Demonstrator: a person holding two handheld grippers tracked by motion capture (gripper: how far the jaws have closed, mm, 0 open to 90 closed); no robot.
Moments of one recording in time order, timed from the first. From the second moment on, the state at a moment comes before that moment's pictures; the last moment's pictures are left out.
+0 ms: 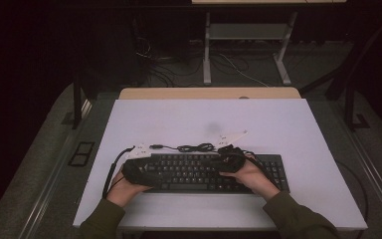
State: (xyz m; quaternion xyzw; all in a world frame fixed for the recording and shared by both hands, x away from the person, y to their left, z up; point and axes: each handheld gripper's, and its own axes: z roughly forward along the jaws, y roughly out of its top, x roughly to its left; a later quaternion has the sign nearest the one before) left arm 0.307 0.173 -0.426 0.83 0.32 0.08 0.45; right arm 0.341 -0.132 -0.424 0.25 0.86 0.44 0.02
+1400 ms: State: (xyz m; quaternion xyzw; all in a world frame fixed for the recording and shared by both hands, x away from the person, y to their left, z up) left arm 0.307 0.172 -0.426 0.83 0.32 0.08 0.45; right arm 0.338 -0.130 -0.425 0.24 0.86 0.45 0.02
